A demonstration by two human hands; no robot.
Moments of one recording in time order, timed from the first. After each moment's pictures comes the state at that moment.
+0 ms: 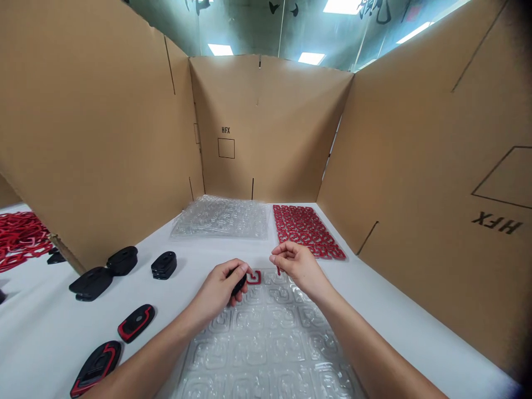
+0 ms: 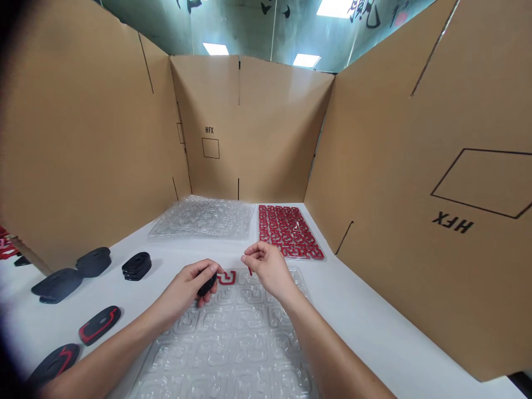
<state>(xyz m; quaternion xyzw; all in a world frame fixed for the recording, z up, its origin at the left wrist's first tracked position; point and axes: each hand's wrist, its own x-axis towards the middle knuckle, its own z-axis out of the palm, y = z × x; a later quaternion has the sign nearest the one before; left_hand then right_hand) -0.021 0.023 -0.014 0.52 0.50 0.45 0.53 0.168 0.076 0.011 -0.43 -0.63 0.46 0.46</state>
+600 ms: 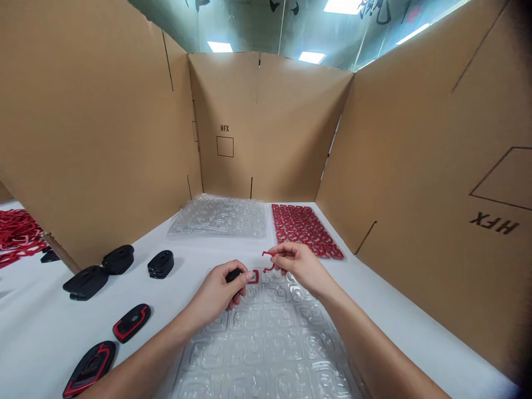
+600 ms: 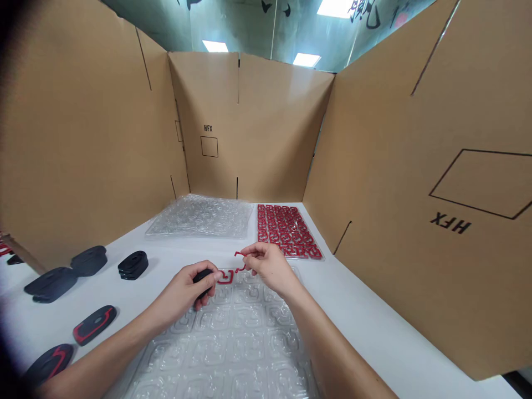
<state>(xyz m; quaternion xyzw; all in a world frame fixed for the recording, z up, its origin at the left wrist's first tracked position) -0.019 0.019 -0.013 0.55 0.50 0.44 0.51 0.177 0.075 0.020 -0.43 -0.64 0.49 0.41</state>
